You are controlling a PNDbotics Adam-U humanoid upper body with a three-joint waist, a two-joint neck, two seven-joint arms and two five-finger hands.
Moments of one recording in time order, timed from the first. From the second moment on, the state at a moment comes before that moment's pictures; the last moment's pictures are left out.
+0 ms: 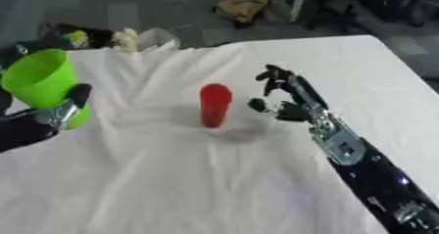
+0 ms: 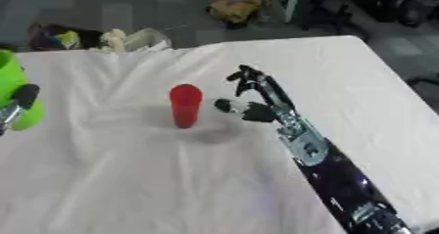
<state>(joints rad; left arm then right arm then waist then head) -0.73 0.36 -0.34 -1.62 -0.07 -0.01 -0.01 -0.60 -0.49 0.08 -1.08 0.18 -0.38 -0.01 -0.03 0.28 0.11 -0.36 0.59</state>
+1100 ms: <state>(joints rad) -0.76 0.33 -0.36 -1.64 -0.07 -0.01 -0.05 -0.72 -0.47 0.10 -0.96 0.41 -0.42 -0.02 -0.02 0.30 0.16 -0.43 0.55</state>
